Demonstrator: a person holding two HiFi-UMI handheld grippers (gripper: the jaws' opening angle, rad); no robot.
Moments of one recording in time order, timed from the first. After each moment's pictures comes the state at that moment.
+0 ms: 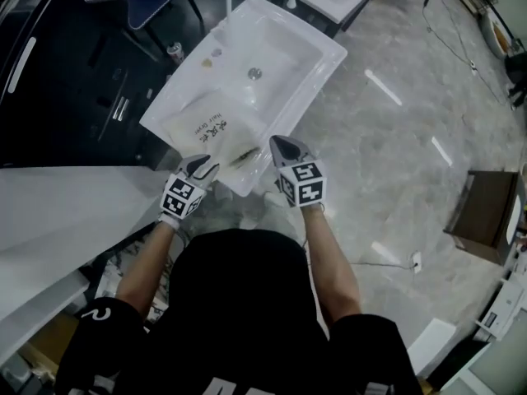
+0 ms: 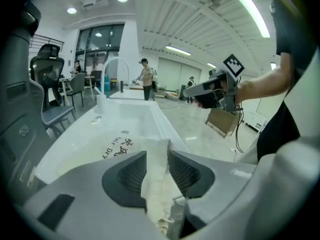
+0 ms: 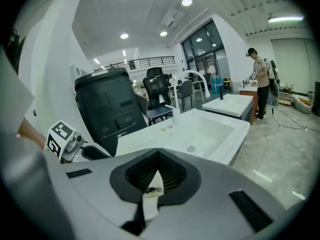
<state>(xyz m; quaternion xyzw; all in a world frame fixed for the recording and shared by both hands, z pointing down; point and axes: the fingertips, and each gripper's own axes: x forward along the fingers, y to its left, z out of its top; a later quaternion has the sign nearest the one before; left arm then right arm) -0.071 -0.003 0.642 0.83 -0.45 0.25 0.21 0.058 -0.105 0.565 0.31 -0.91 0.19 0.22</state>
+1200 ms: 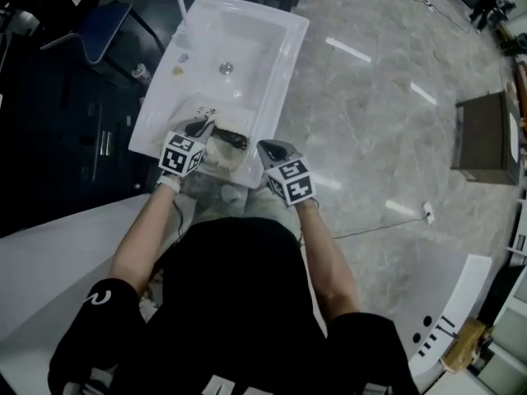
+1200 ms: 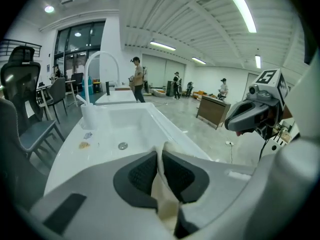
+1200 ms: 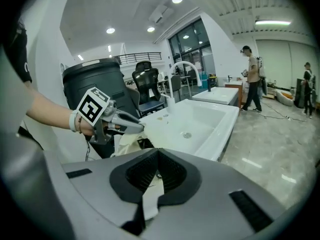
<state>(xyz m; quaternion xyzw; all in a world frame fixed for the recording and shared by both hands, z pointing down) -0.082 -0.115 0.638 0.87 -0.37 0.28 0.17 0.046 -0.049 0.606 0.38 -0.87 0.22 0.24</state>
